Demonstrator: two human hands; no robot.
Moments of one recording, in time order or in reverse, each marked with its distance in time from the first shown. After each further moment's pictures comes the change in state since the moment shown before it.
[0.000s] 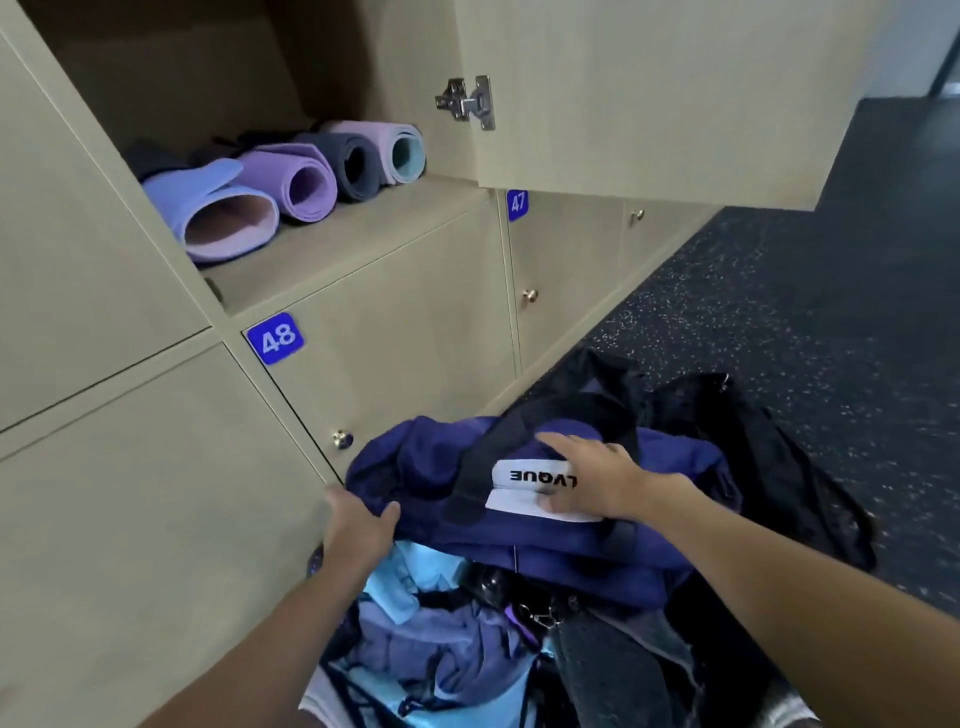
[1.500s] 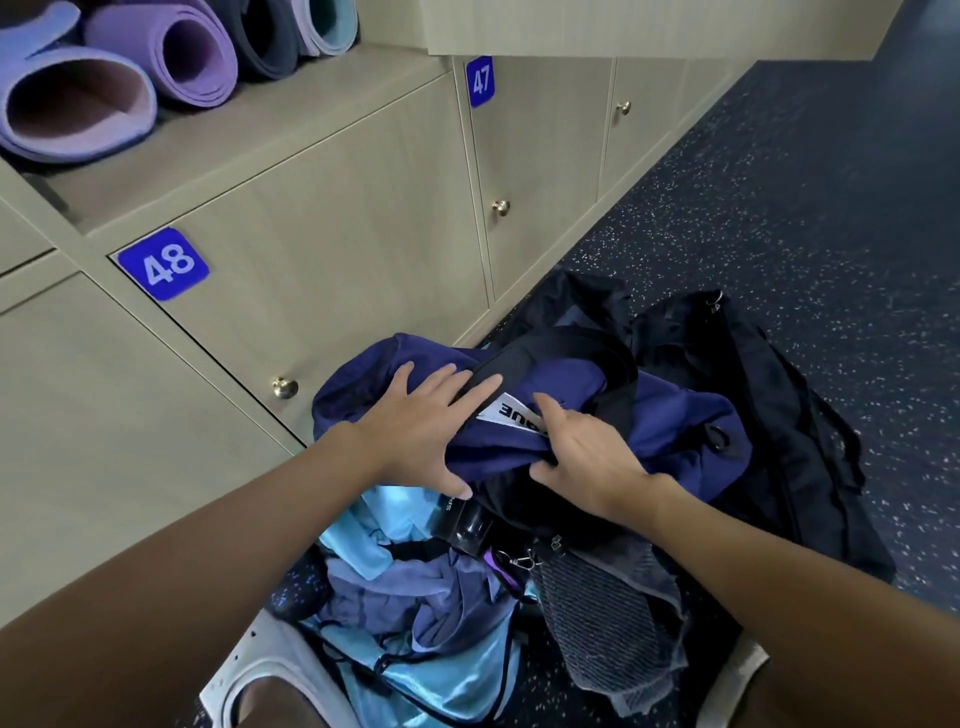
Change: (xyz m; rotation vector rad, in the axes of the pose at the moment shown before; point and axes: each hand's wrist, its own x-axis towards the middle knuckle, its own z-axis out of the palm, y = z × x) left_hand 0.027 0.070 0.056 1.259 -0.496 1.043; right_hand -0.002 0.020 0.060 -0.037 0.216 -0.079
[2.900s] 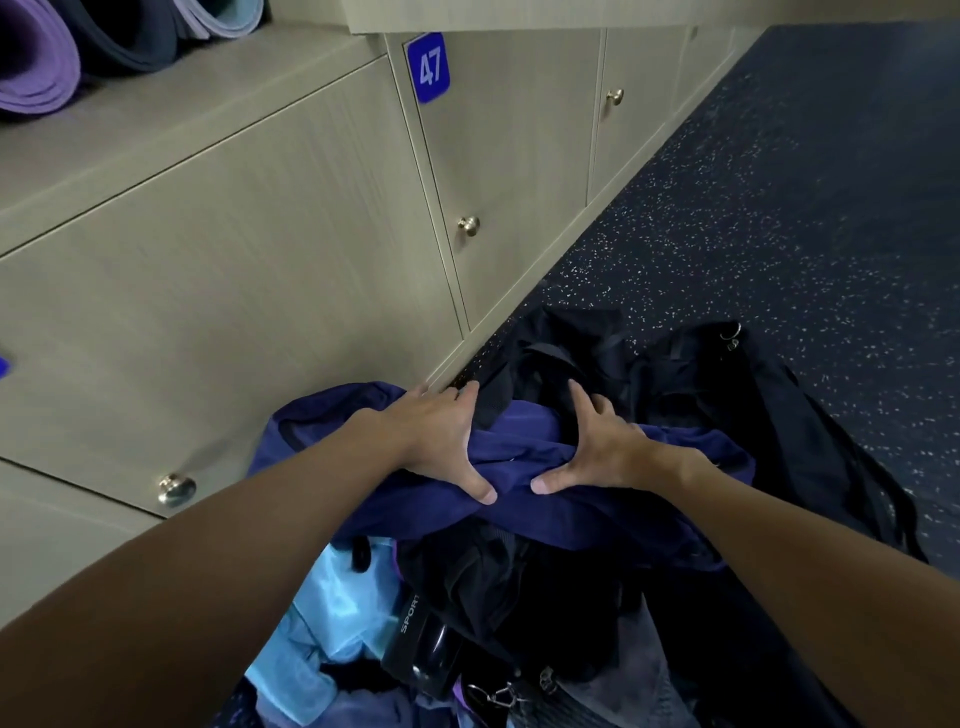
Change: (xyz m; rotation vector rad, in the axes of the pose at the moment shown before) left_hand 0.153 -0.021 -0.015 -0.239 -0.244 -0.101; right_hand 0.111 0.114 -0.001 0.240 -0.401 0.399
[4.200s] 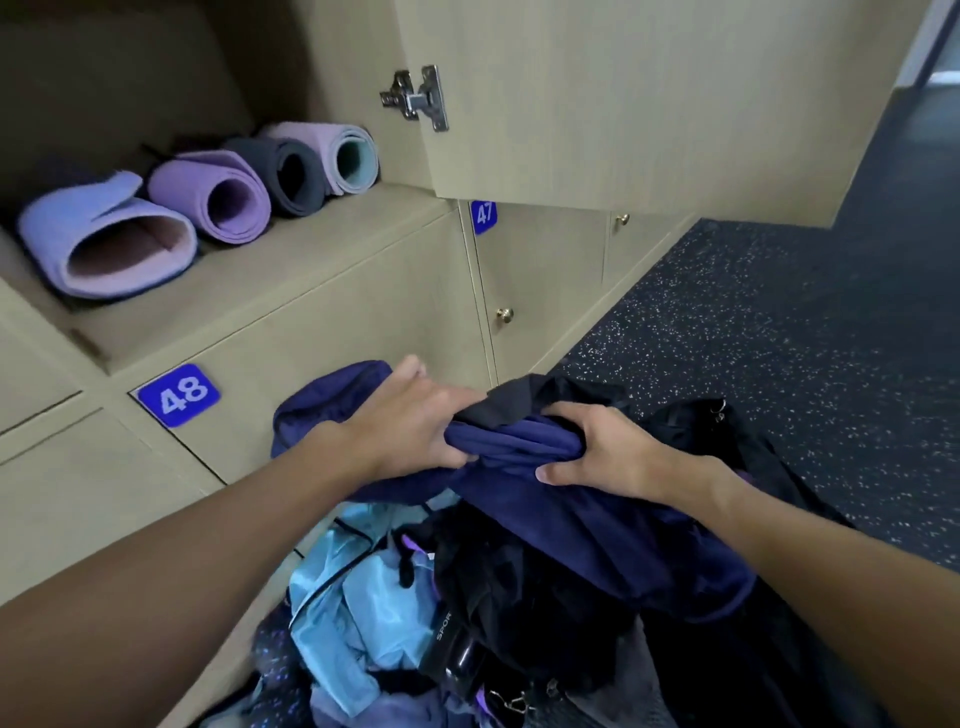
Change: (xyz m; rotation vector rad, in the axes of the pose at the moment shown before) left_hand -0.131 -0.005 -0.071 0.197 0.672 0.184; right_hand -0.104 -0.065 -0.068 0.119 0.244 -0.420
